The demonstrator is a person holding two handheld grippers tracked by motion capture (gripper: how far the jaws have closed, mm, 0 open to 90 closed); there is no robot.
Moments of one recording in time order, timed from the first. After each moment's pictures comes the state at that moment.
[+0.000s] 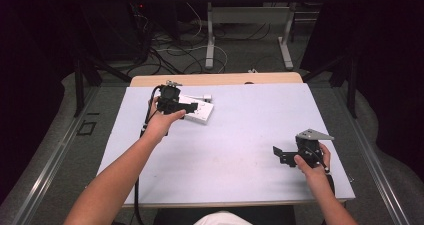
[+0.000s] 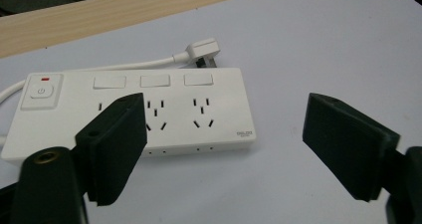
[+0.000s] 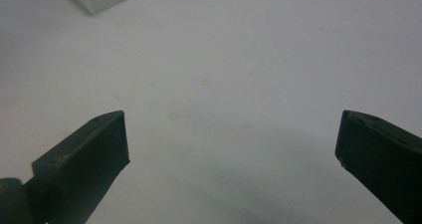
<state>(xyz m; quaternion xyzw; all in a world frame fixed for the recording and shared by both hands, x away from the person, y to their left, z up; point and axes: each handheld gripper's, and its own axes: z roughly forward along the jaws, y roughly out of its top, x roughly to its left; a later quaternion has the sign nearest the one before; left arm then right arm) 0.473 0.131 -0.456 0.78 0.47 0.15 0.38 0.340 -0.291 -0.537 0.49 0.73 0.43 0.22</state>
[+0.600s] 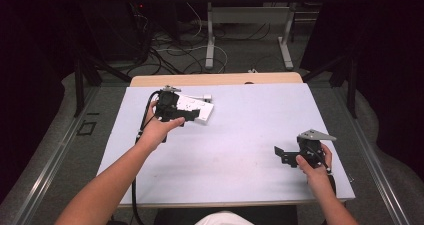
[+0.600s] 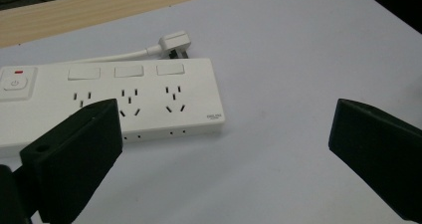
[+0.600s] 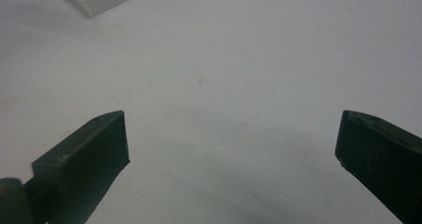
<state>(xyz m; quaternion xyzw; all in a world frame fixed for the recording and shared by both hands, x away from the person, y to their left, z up) 0.446 0.135 -0.451 0.79 0.45 0.13 0.41 0.339 -0.296 -0.538 0.50 0.72 0.43 0.22</state>
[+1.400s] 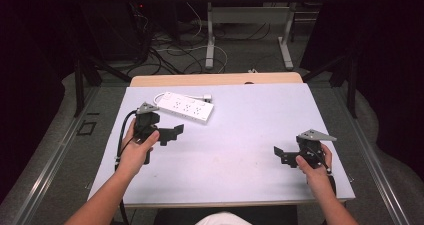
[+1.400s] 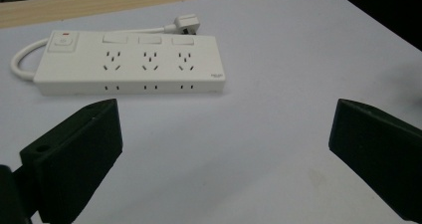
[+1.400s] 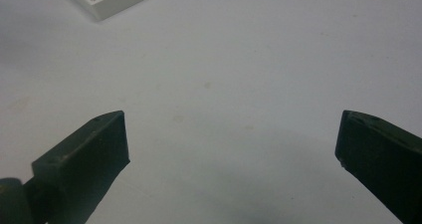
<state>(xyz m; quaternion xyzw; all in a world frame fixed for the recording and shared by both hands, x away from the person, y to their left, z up) 0.370 0.183 -0.455 0.76 0.46 0.15 0.43 0.336 -0.294 -0.534 0.49 0.72 0.44 0.21</state>
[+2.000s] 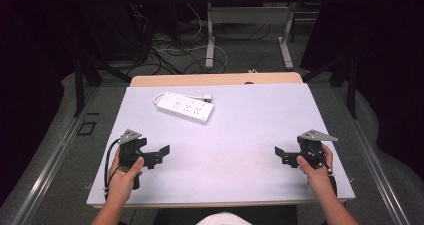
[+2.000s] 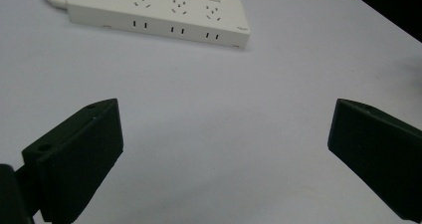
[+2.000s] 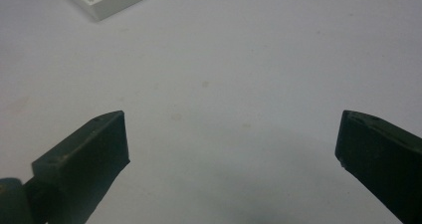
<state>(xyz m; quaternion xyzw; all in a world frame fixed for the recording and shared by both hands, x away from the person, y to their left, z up) 0.327 0.225 -0.510 0.72 0.50 0.14 0.46 0.334 -0.296 -0.533 0.49 0.72 0.44 0.21</state>
